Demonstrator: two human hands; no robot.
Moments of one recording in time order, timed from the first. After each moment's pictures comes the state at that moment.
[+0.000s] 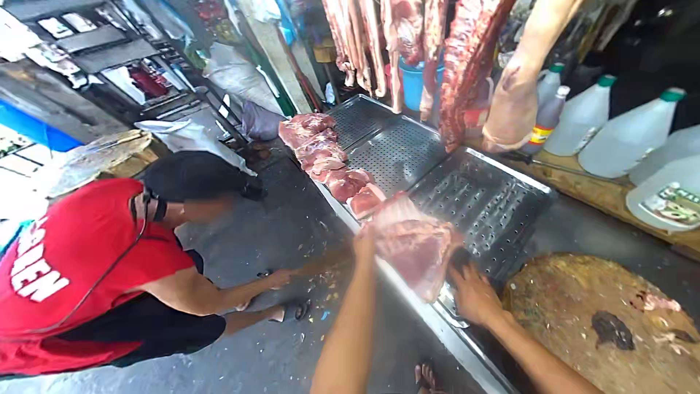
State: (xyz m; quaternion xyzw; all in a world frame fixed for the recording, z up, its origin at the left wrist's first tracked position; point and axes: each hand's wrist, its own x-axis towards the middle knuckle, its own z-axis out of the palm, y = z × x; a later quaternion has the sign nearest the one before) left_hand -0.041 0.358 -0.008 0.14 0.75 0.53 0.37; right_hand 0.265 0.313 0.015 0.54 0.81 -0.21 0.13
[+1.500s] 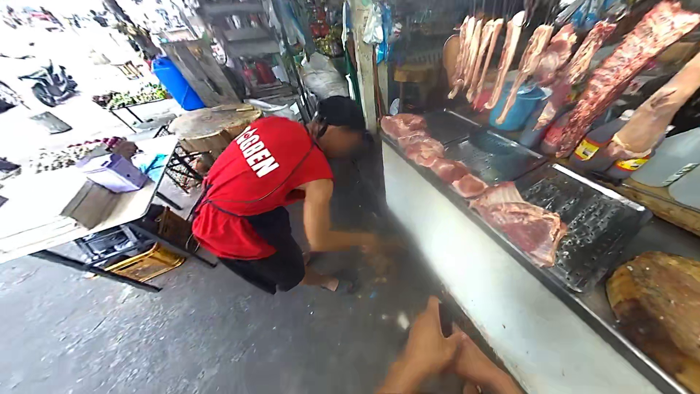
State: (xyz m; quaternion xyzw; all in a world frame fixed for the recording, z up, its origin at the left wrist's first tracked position) left_hand -0.170 -0.087 0.052 0.52 0.69 0.30 0.42; right_hand -0.012 -0.037 -0.029 0.31 0.74 -0.56 -0.18
